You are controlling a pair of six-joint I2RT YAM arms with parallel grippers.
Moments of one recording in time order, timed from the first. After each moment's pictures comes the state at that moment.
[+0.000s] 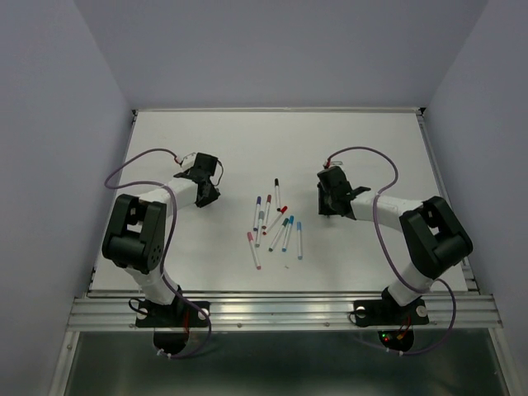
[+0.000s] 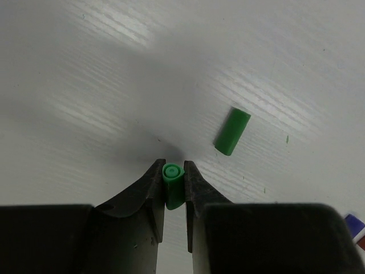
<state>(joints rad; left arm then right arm) -0.29 1.66 0.95 -0.33 -0.30 -0.73 0.50 1.64 0.86 -0.17 0.27 0.40</state>
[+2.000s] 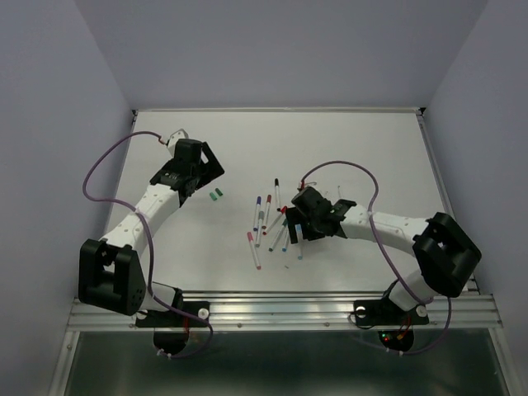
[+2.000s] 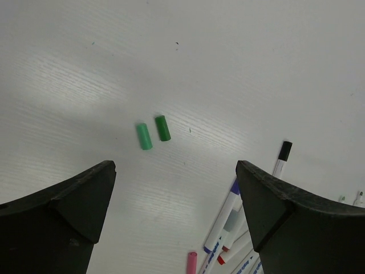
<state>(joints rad) -0.28 1.37 1.01 -0.38 -0.22 -0.70 0.80 1.50 0.89 -0.45 0.22 0.54</state>
